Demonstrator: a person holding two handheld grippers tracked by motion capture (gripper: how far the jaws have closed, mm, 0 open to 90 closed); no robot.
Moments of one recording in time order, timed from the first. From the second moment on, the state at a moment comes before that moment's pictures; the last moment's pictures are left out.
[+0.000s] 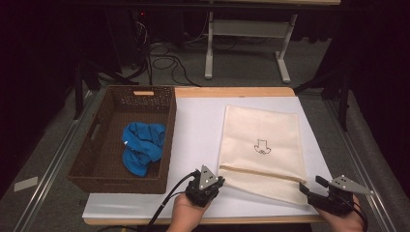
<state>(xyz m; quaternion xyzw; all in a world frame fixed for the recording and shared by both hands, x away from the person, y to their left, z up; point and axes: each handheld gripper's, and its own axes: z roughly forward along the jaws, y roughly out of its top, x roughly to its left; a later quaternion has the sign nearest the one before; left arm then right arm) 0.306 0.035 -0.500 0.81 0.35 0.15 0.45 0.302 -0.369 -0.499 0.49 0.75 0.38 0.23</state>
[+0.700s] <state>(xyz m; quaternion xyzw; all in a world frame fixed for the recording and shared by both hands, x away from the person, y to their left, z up) 0.306 0.036 -0.504 0.82 0.36 0.14 0.43 0.310 -0.351 -0.505 0.50 0.77 0.33 0.22</state>
